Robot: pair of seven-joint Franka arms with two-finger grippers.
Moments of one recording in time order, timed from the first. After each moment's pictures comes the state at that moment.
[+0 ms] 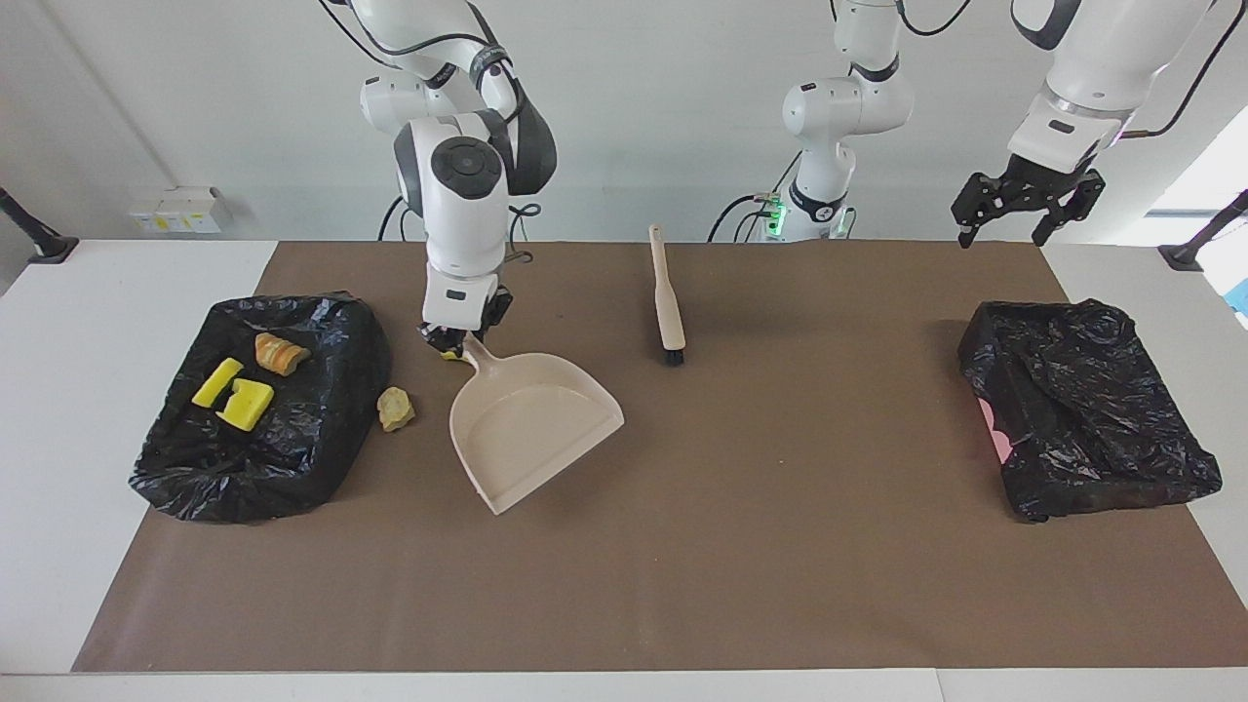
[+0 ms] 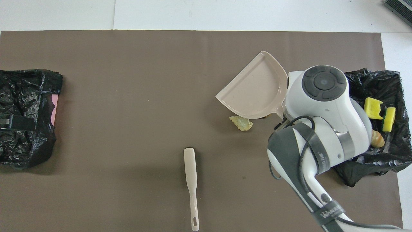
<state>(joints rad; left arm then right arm) 0.08 -0.17 -0.10 -1.73 0.05 1.59 0.08 0.18 0.17 0.19 -1.78 -0.16 1.80 -0.12</state>
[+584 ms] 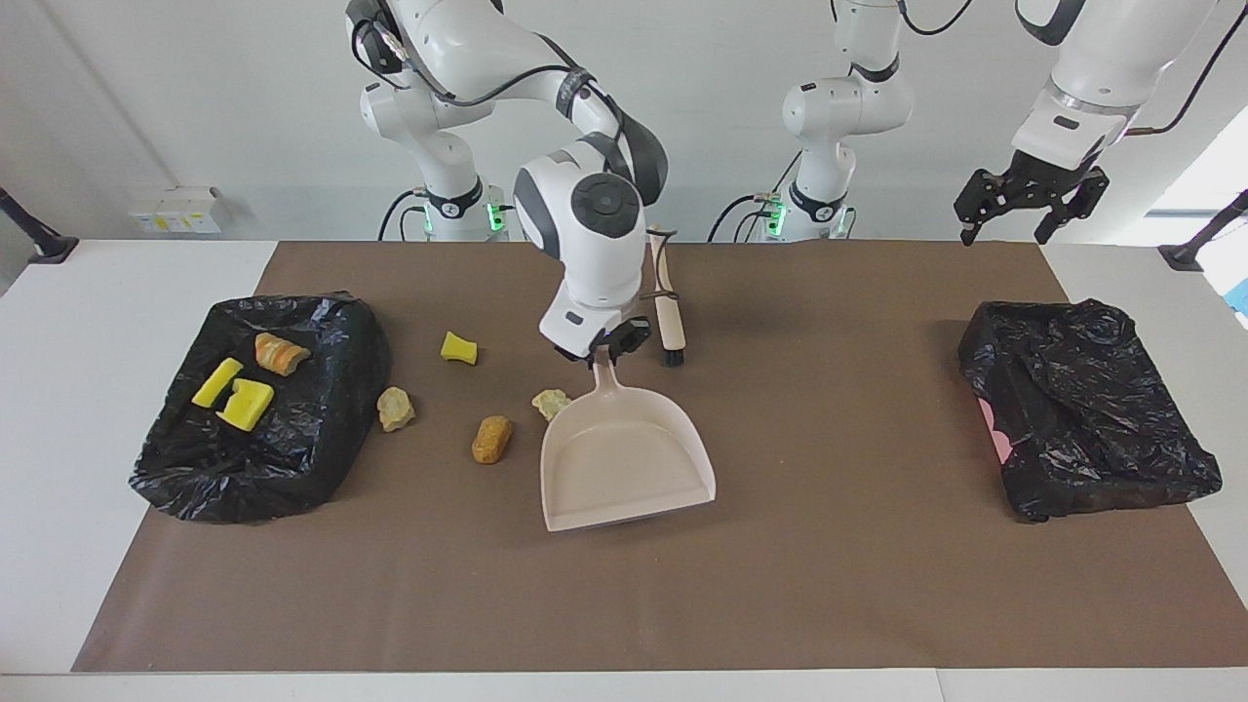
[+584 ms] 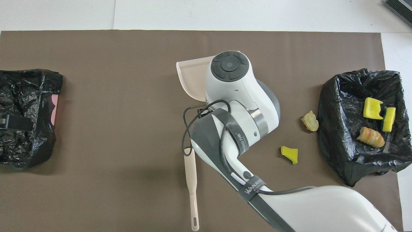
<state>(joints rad) 0.08 -0.16 -0.10 -1.73 0.05 1.59 0.08 0.41 0.52 0.19 -1.35 -0.03 1.75 0.50</state>
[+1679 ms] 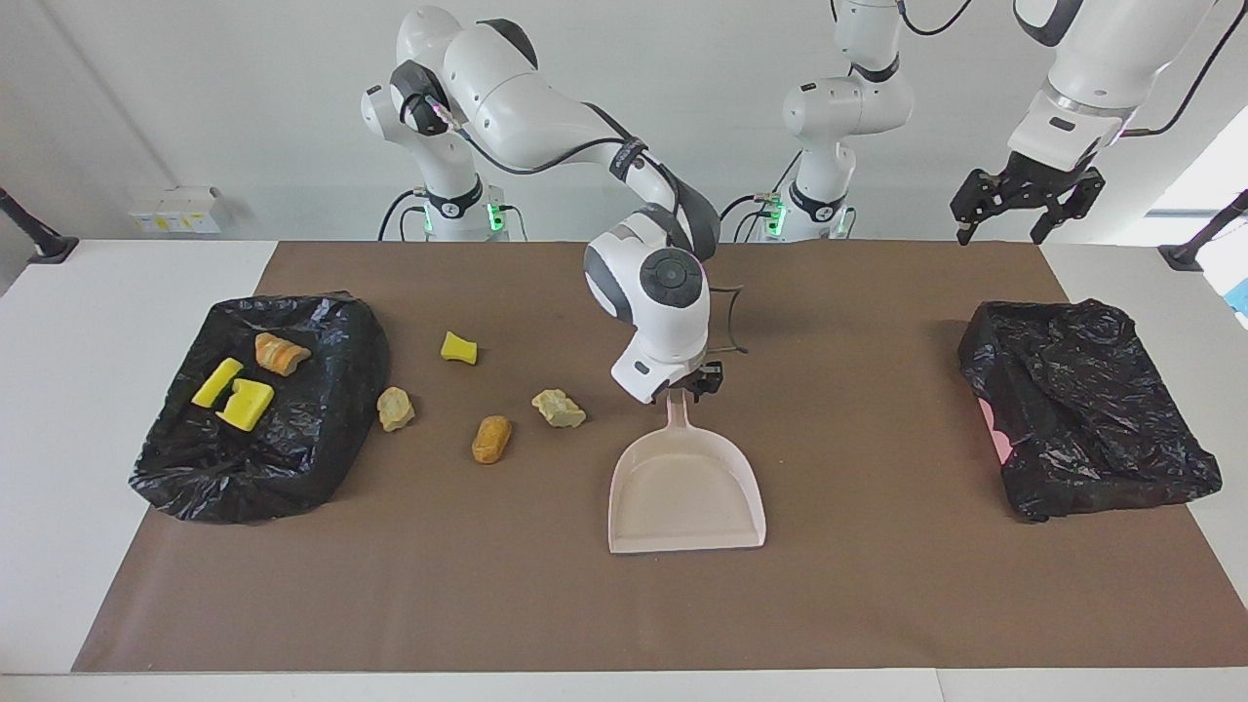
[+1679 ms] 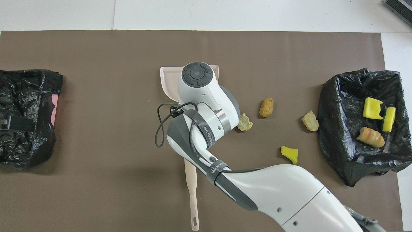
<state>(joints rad) 0.08 -0.16 -0.10 -1.73 0.04 1.58 0.08 0.46 0.69 0.18 -1.25 0.04 1.86 0.63</state>
